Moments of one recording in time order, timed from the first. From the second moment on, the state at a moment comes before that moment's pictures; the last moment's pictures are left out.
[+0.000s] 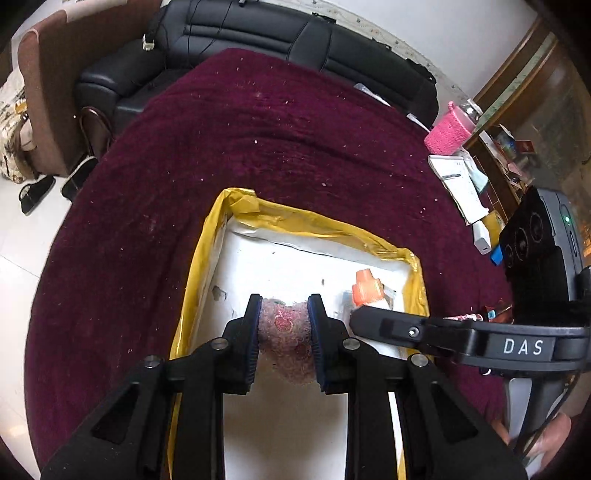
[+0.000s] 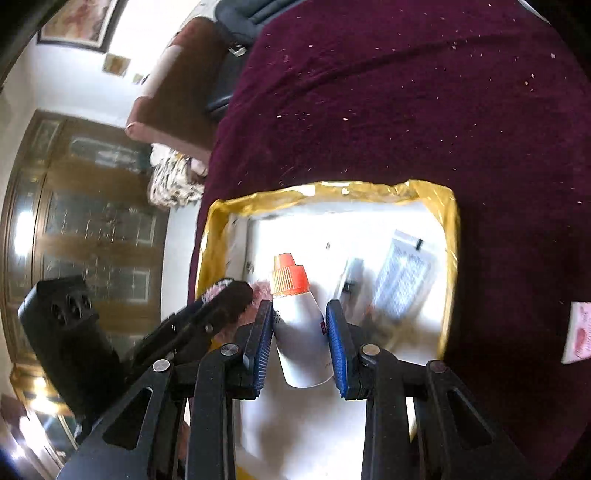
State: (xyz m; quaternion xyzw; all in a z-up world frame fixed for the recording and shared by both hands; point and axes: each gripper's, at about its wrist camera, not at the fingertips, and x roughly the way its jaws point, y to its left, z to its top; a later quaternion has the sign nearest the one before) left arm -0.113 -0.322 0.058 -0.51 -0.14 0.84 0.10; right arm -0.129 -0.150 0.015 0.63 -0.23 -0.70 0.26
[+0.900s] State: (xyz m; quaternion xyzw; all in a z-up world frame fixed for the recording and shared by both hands) left arm -0.116 -0.325 0.102 -0.51 -0.15 0.84 0.09; right arm -0.133 -0.147 0.059 0.59 -0.19 -0.75 0.24
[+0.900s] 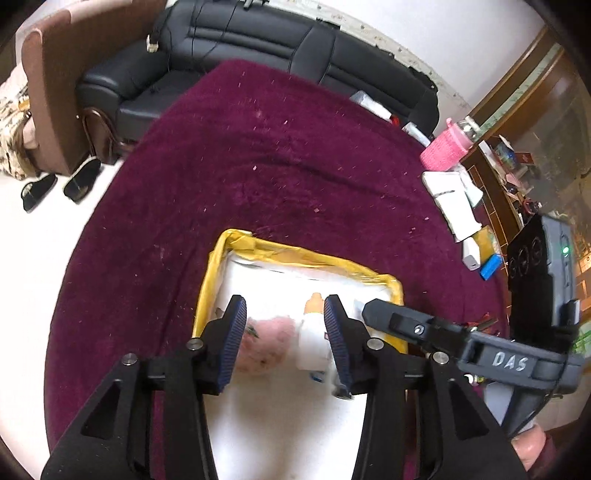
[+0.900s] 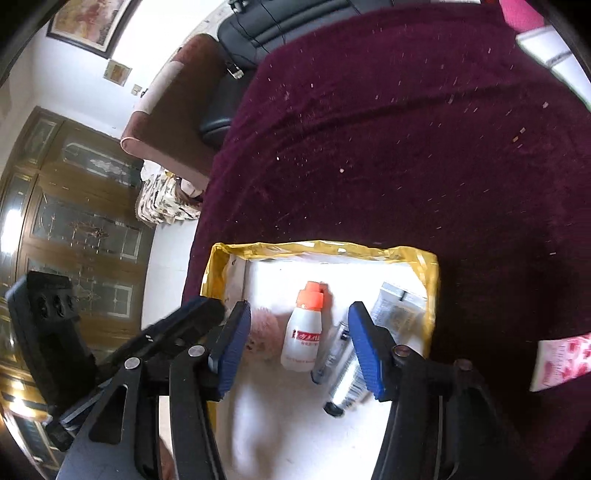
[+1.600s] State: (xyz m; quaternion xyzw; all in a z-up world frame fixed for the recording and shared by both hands) left arm -0.022 -0.154 0.092 -0.59 -0.23 0.75 0.21; right arm 0.014 0.083 0.075 0.53 -0.19 -0.82 0.11
